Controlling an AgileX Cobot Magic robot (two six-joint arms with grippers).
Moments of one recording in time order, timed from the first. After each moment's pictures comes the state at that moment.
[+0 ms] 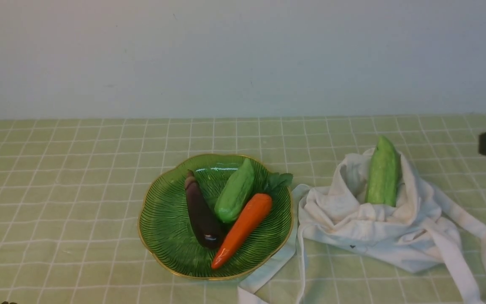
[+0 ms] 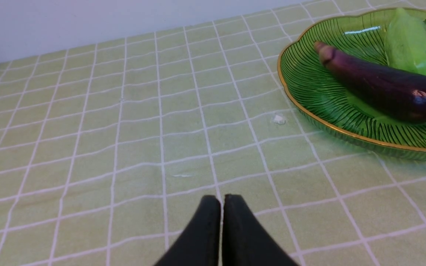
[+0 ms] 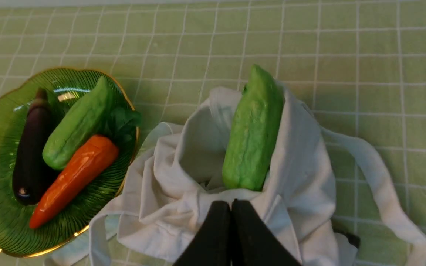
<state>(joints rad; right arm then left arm) 0.07 1.13 -1.02 0.36 0.88 -0.18 -0.08 -0.01 0.03 -0.05 0.38 0.15</state>
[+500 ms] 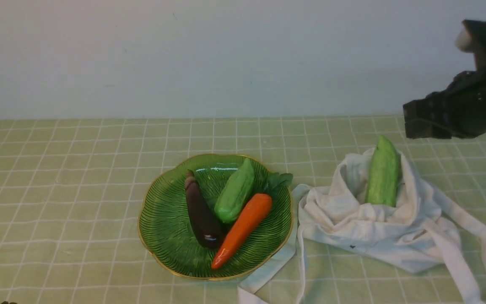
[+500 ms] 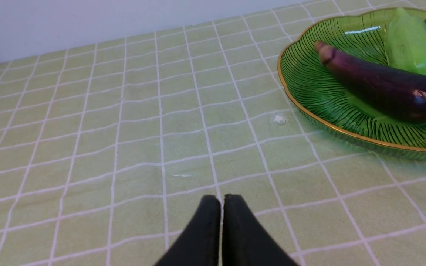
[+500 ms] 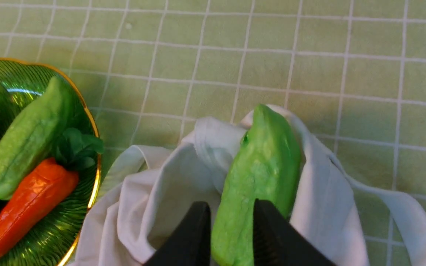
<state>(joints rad) 0.14 1.56 -1.21 0.35 0.80 -0.20 -0.08 -0.01 0.03 -0.05 0.38 0.15</state>
